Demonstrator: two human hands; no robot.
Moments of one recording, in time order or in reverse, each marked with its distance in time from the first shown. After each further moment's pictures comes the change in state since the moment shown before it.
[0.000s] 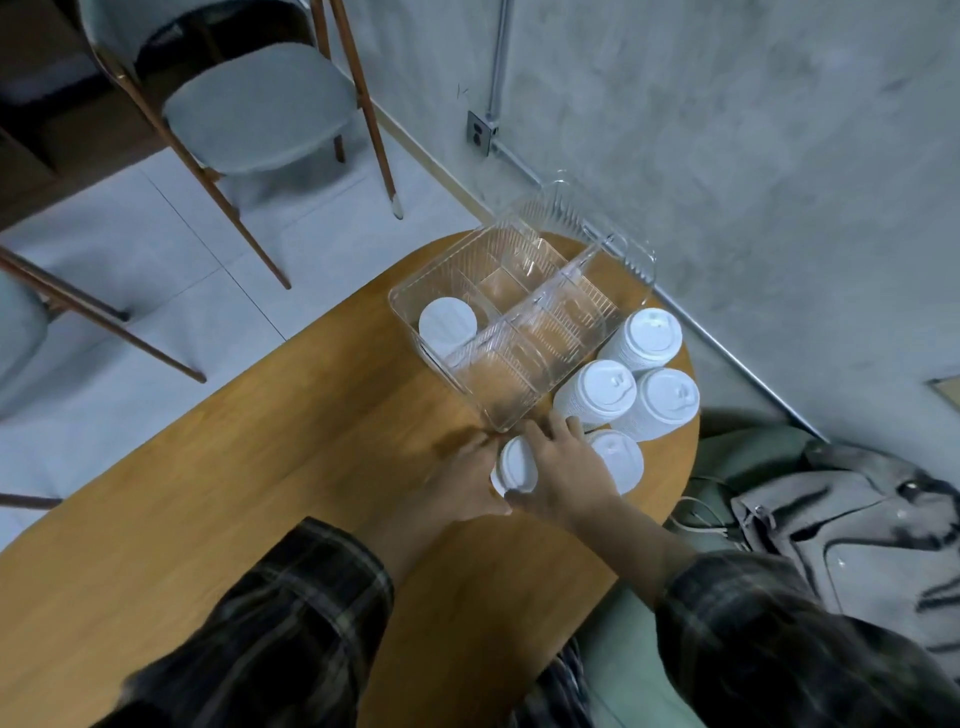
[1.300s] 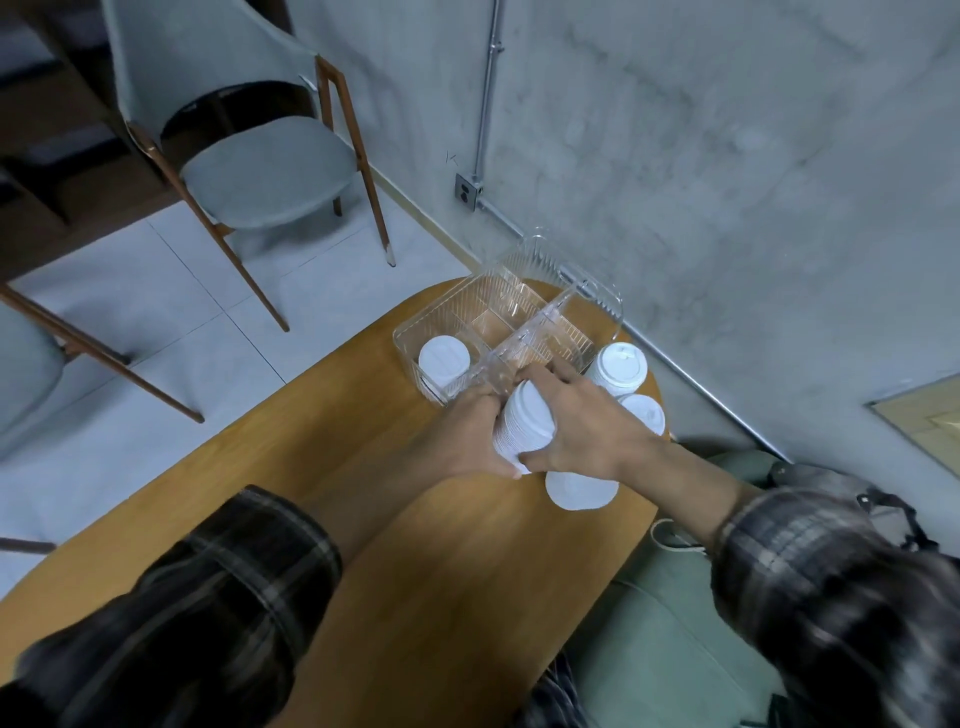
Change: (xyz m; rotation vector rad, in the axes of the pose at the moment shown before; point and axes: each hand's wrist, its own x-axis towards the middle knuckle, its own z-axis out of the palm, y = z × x) left_hand -0.034 0.070 -0.112 -0.017 0.218 0.245; right_hand -0.024 -0.001 -0.123 0.126 0.129 -0.178
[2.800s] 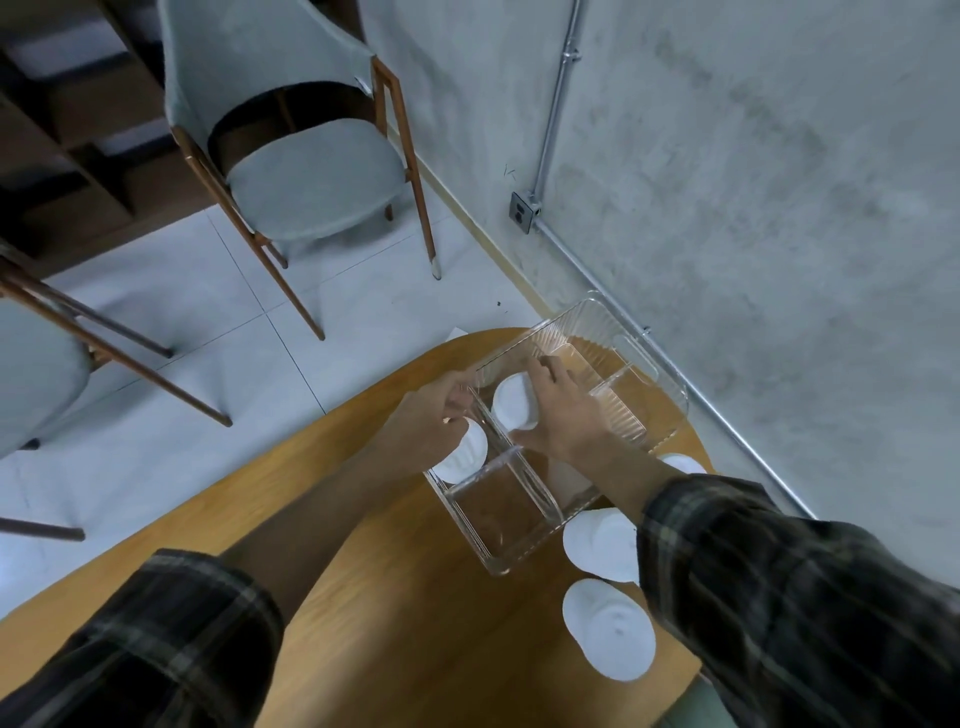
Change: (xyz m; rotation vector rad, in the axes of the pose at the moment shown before) left_hand 0.102 -0.072 -0.082 -0.264 0.159 -0.343; right_hand 0.214 0.064 0.015 -0.070 0.002 0.058
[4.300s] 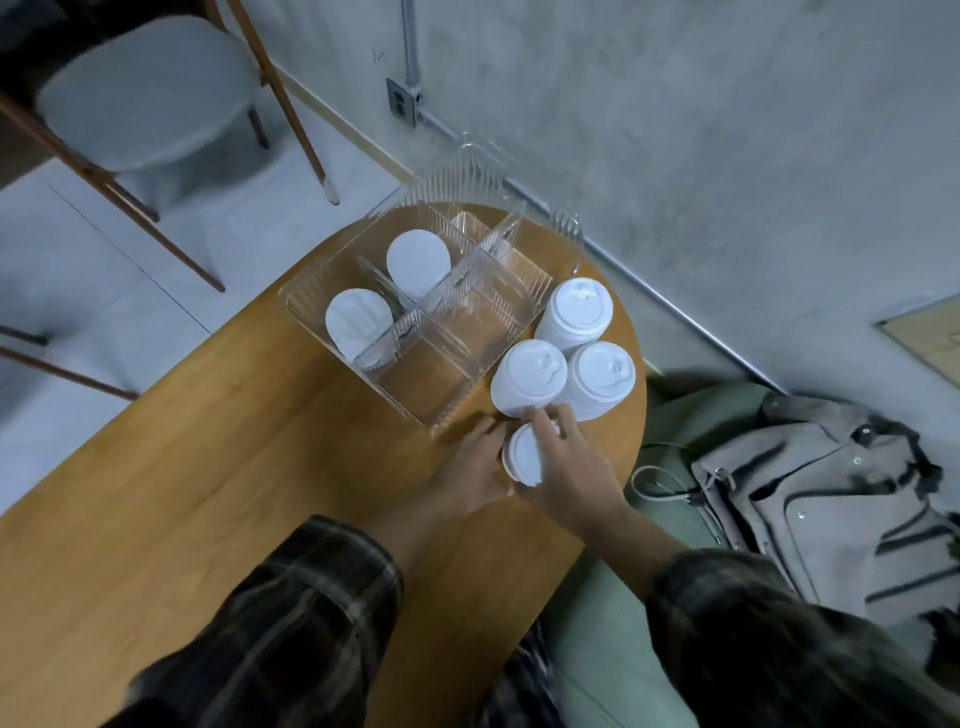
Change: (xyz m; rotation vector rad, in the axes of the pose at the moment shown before) left_hand -0.100 -0.035 0.235 0.224 -0.357 0.221; right_hand -0.242 0.059 0.136 0.139 0.094 0.207
